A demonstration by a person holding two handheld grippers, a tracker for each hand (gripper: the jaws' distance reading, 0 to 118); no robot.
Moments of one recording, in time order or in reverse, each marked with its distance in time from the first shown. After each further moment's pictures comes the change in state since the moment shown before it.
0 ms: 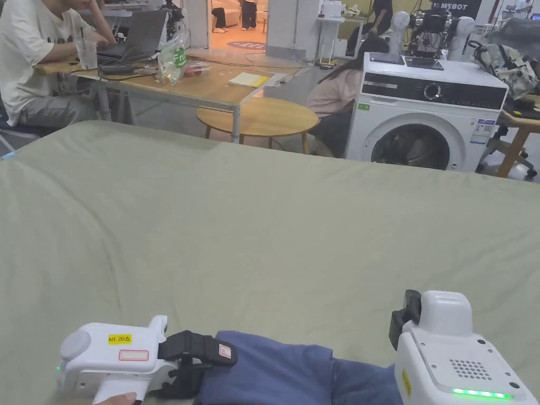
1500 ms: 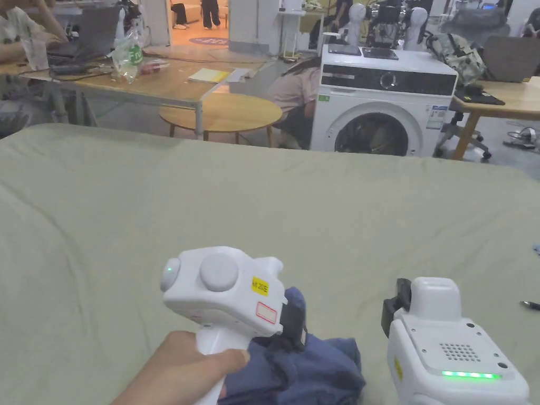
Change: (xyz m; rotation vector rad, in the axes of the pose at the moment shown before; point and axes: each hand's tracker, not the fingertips) left arm 0.225 -0.055 -0.172 -0.186 0.619 -0.596; right arm 0.043 -0.004 0.019 -0.005 -0.066 -0.007
